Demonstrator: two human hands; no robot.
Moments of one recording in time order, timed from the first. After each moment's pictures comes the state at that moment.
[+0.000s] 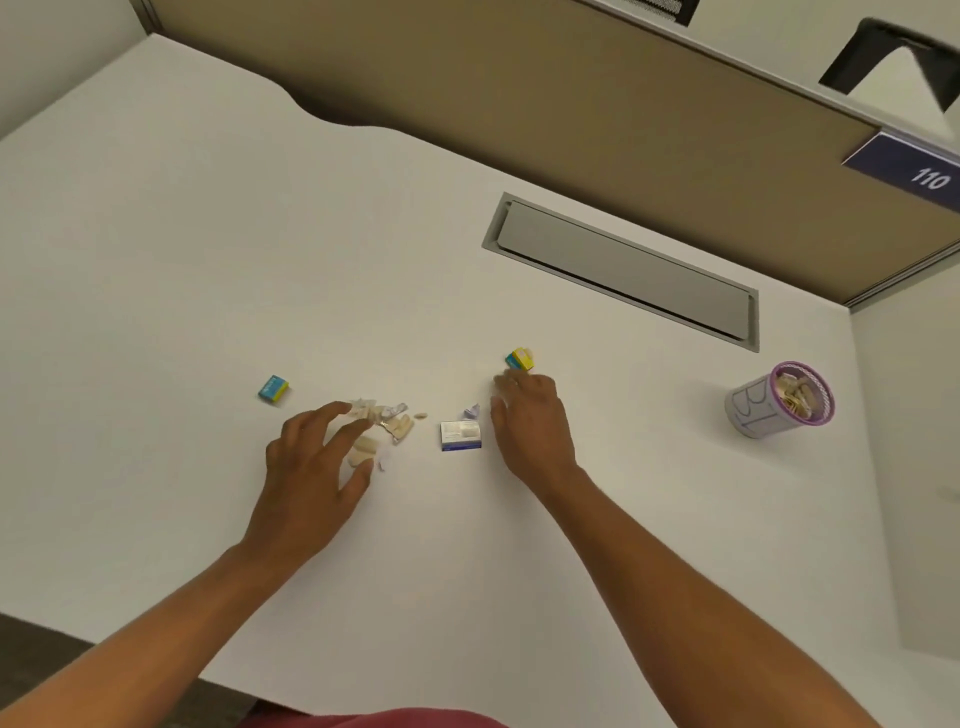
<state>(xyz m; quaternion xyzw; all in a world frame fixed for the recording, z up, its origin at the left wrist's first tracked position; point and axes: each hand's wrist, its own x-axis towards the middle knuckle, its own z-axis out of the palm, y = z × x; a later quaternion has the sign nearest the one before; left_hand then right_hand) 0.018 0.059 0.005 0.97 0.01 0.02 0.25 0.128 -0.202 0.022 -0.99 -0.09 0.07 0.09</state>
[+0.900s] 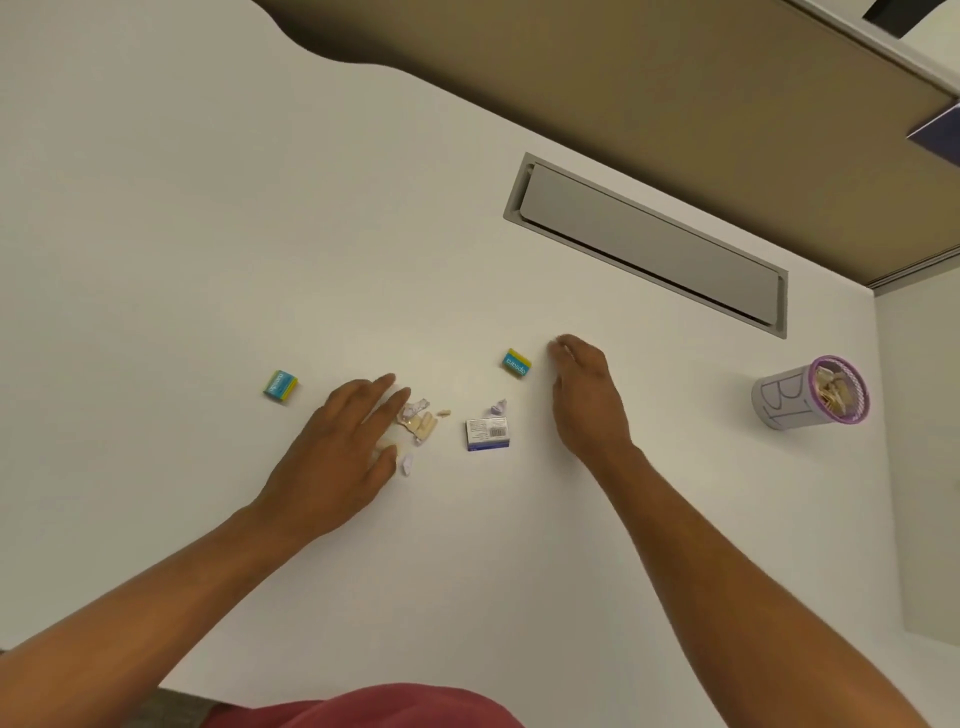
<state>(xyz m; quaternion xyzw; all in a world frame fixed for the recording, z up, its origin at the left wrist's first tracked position) 0.063 0.084 0.006 0.95 -0.14 -0.07 0.26 0.159 -0.226 0.012 -0.98 -0.01 0.08 0.18</state>
